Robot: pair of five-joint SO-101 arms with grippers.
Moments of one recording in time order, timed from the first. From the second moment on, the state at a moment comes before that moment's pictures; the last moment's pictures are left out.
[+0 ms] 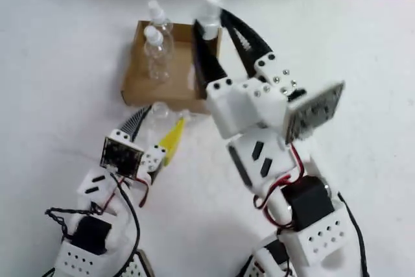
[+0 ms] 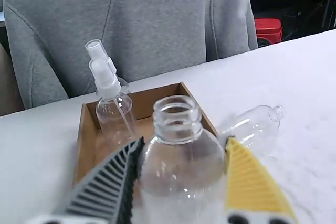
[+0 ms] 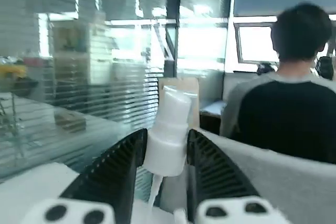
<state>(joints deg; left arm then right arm) 14.3 -103.7 92.6 31.0 -3.8 -31.5 -57.9 32.9 16.6 2.8</state>
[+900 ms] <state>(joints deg) 14.2 -103.9 93.9 33.5 -3.8 -41.1 -52.9 36.5 12.7 2.8</state>
